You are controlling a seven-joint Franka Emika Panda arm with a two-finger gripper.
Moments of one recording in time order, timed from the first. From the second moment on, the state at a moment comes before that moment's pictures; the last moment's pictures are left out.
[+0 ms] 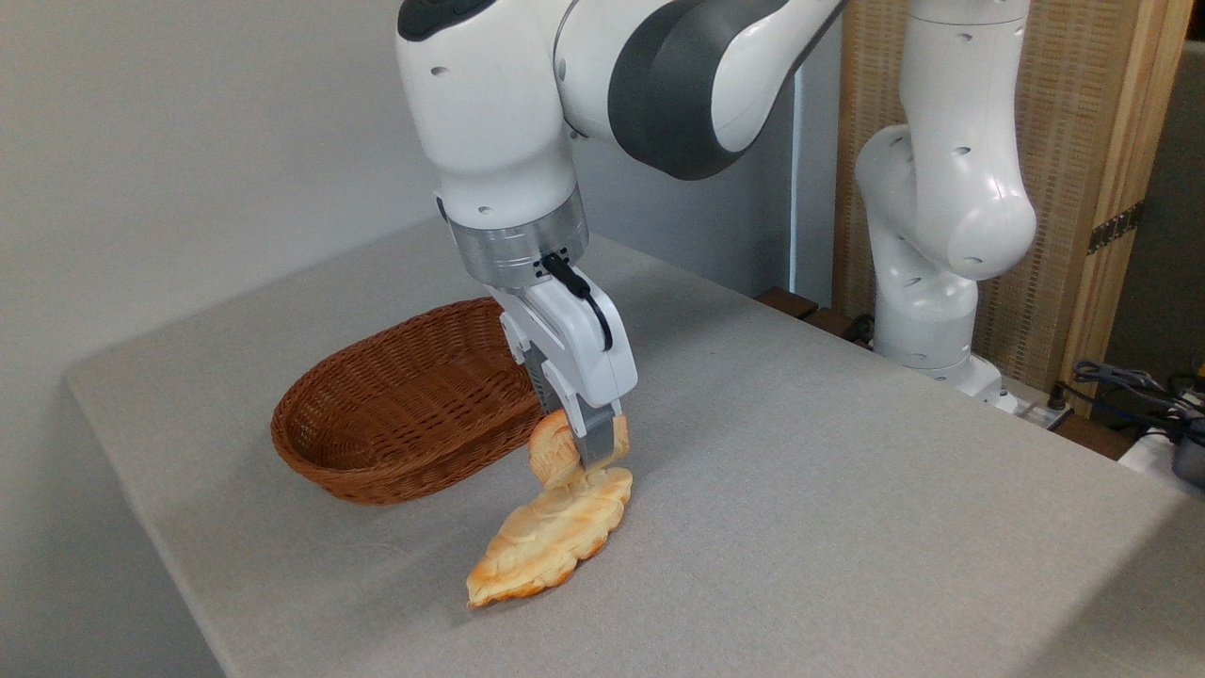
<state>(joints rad) -0.48 -0.04 0.53 -1.93 -0.07 1.76 1.01</state>
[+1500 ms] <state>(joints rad) -0.50 -0.05 0.49 -1.86 0.03 1.91 0.75</state>
